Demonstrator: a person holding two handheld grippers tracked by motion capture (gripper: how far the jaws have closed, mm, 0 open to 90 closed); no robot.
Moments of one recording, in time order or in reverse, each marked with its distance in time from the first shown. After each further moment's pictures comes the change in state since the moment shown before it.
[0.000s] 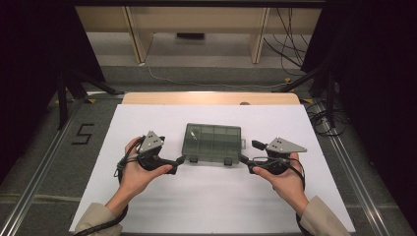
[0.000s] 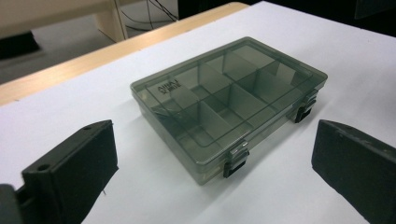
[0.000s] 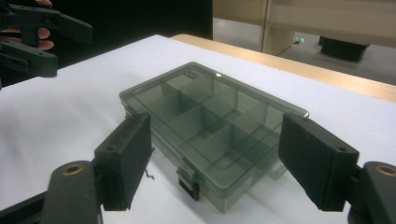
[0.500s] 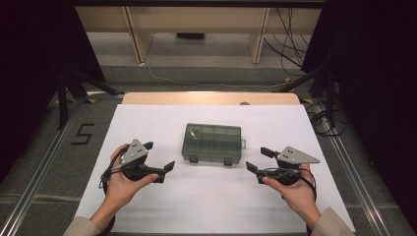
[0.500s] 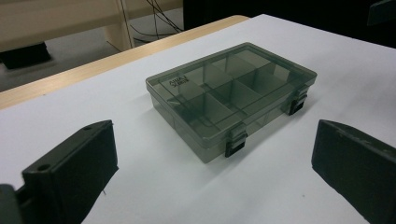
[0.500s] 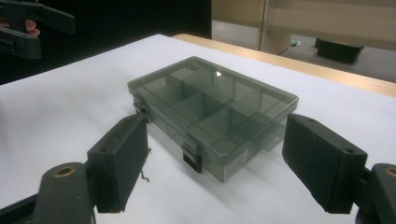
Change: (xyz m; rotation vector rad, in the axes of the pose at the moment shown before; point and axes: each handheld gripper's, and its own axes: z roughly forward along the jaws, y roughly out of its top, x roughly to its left) left arm 0.002 -0.017 -0.033 -0.048 0.010 -0.007; right arm 0.005 -0.014 -0.031 -0.016 -0.012 0.005
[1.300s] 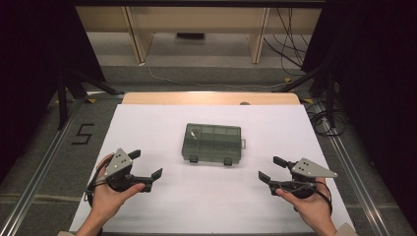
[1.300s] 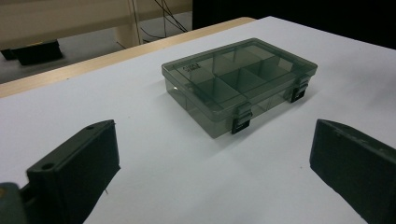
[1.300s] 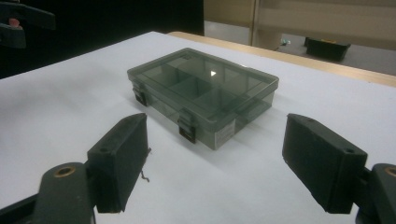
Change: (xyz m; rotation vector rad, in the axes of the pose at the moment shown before) left arm 0.006 -0.021 -0.032 -0.021 0.030 -0.030; right arm 0.001 -0.018 -0.037 -0.019 -0.023 0.006
